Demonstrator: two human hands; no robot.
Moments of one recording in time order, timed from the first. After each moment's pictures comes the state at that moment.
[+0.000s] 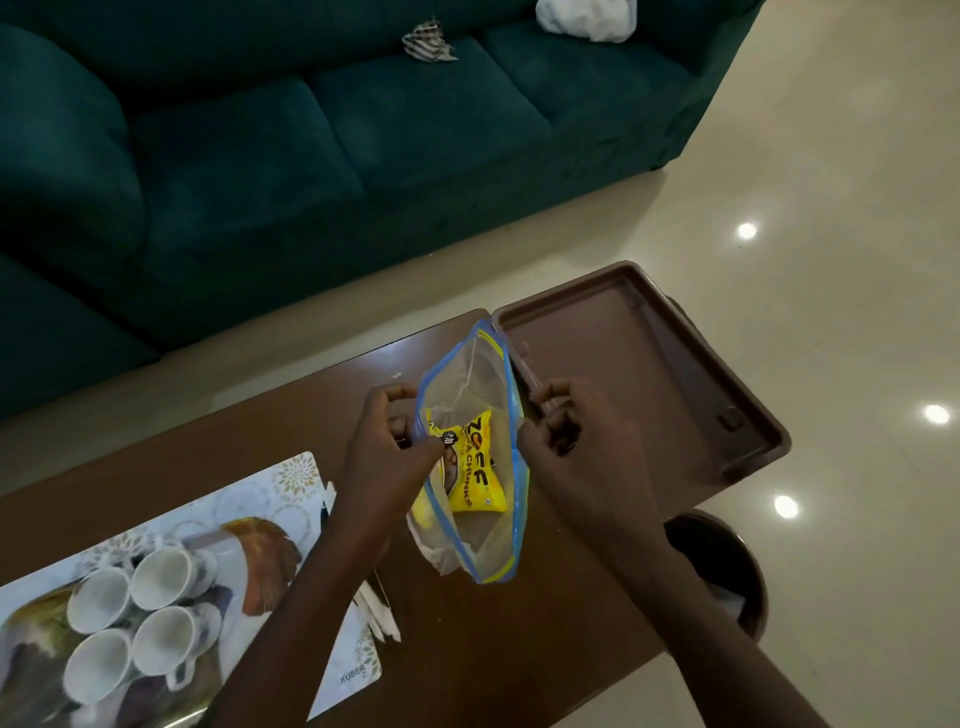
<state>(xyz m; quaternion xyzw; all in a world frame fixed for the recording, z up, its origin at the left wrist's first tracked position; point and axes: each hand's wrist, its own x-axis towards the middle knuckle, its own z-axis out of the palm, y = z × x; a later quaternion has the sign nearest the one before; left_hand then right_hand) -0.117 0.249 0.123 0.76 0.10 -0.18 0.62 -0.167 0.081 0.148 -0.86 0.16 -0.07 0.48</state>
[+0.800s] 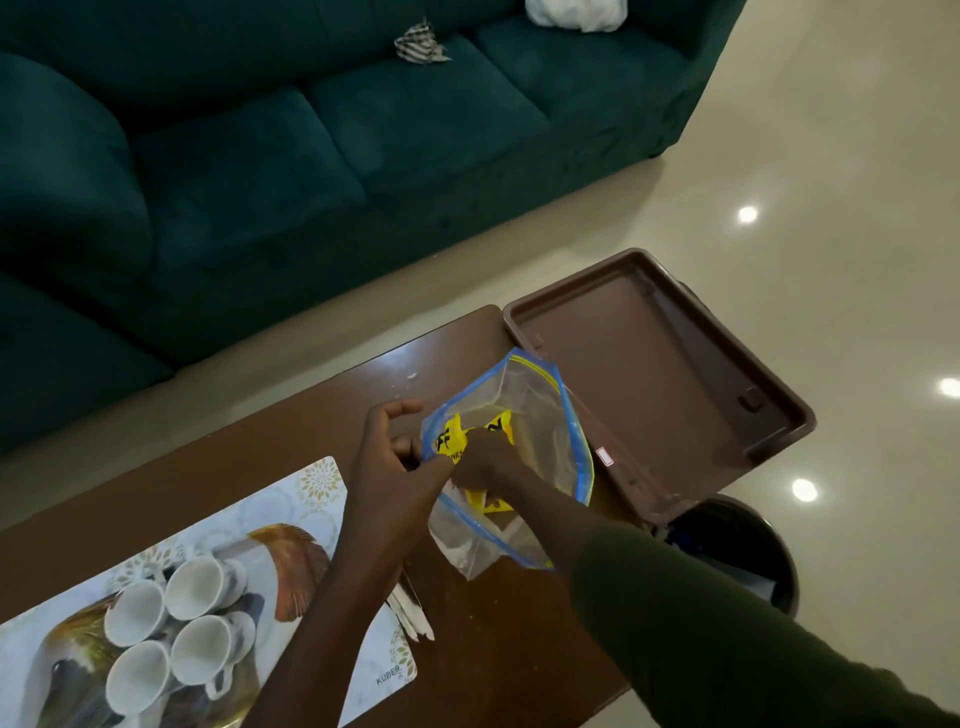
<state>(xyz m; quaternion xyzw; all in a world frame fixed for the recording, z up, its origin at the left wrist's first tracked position) -0.130 0.272 0.124 0.78 0.11 -0.18 0.58 -0.097 0.156 0.028 -0.90 0.12 0.31 0.29</state>
